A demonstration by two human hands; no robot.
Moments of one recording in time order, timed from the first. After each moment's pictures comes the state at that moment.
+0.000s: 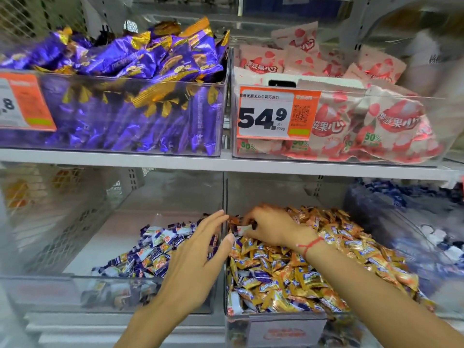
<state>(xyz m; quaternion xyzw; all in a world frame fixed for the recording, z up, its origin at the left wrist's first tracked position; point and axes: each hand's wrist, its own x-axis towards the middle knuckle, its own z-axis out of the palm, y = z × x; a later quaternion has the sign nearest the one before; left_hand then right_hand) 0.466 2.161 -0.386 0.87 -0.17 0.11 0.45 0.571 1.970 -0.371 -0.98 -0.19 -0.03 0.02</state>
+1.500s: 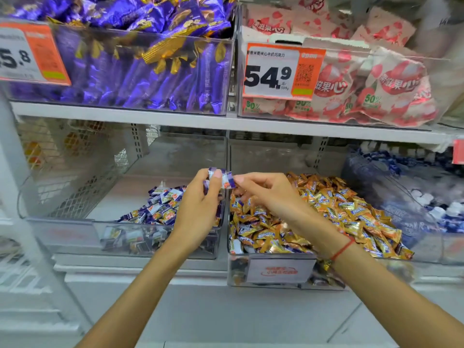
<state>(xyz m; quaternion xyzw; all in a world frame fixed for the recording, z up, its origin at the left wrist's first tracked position) 0.455 2.151 -0.363 0.78 -0.10 0.20 0.58 0.465 2.000 -0.339 -0.81 -0.14 -0.02 0.57</state>
